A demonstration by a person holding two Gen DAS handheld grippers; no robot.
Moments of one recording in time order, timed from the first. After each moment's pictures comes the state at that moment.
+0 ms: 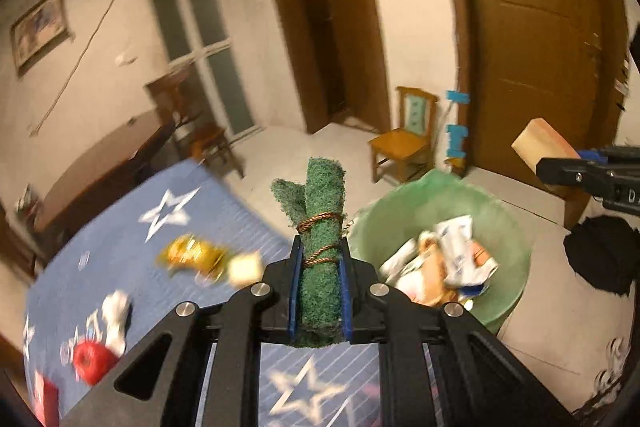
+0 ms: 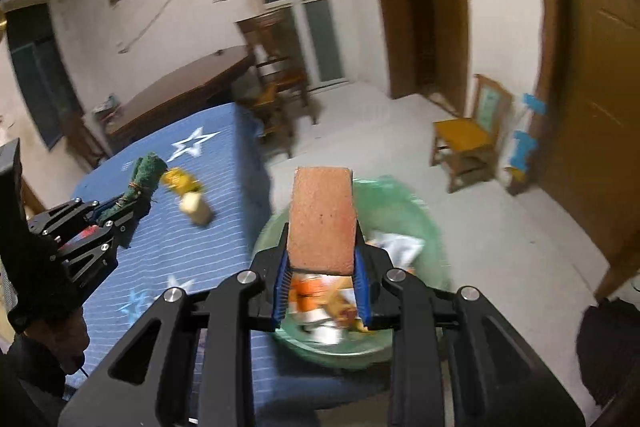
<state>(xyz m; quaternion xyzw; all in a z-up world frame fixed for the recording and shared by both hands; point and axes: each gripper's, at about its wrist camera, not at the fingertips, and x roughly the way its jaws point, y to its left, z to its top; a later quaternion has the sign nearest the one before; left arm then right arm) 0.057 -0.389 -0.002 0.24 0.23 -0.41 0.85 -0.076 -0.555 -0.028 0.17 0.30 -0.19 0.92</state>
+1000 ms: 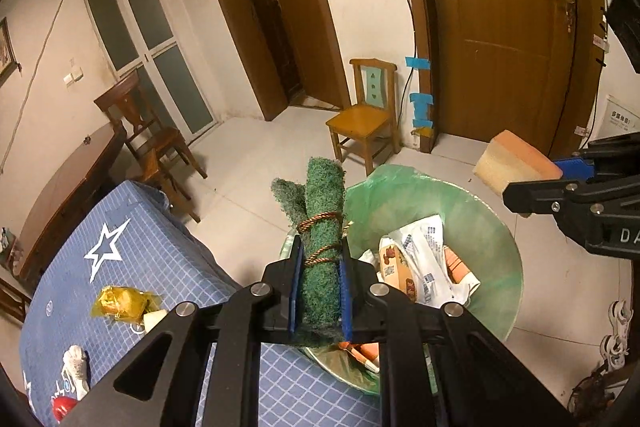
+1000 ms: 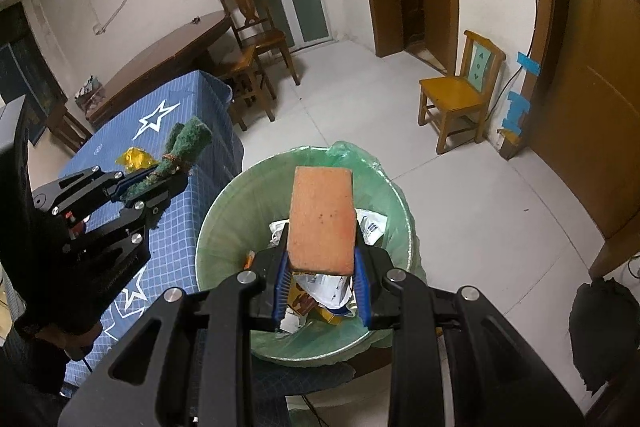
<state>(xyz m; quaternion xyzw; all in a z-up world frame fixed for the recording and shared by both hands) 0.061 -0.503 -0.051 0.30 0.26 -0.45 0.80 -0.048 -0.605 -0.072 0.20 0.38 -0.18 0.89</state>
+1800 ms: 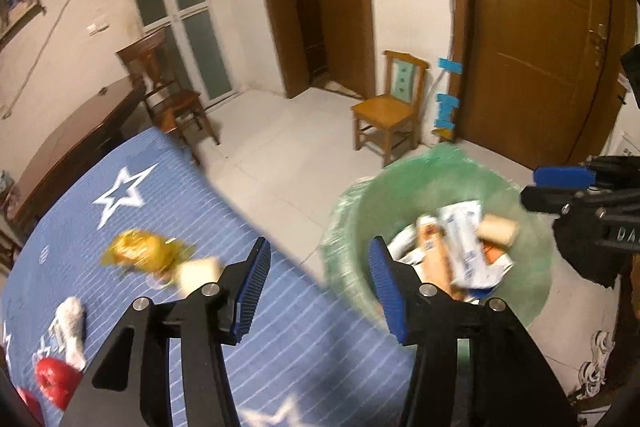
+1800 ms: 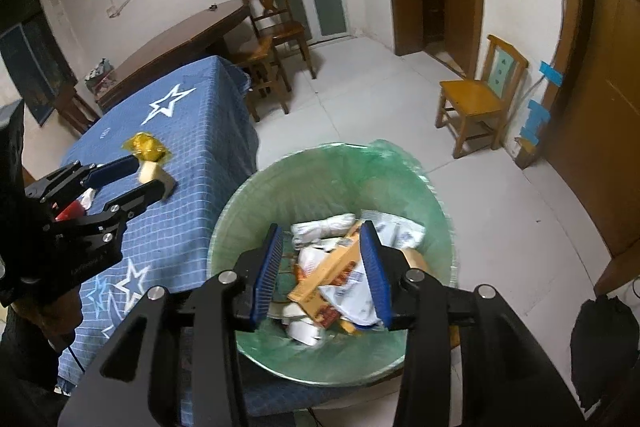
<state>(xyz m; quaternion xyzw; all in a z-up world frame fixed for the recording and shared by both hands) 0.126 -0.430 -0.059 0.25 0.31 -0.41 0.82 -0.011 -0.587 -0.082 0.18 0.38 -0.15 0.89</state>
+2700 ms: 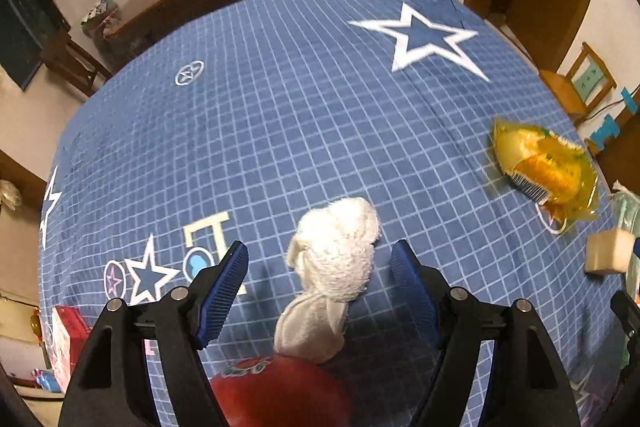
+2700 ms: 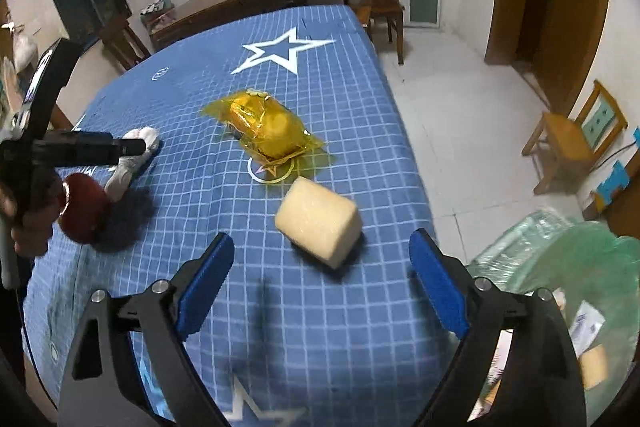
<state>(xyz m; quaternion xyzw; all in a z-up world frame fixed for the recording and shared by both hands) 0.401 -0.224 -0.107 0.19 0.52 -0.14 0.82 0.198 -0.439 -0.127 0.12 0.43 -0.04 0.89</state>
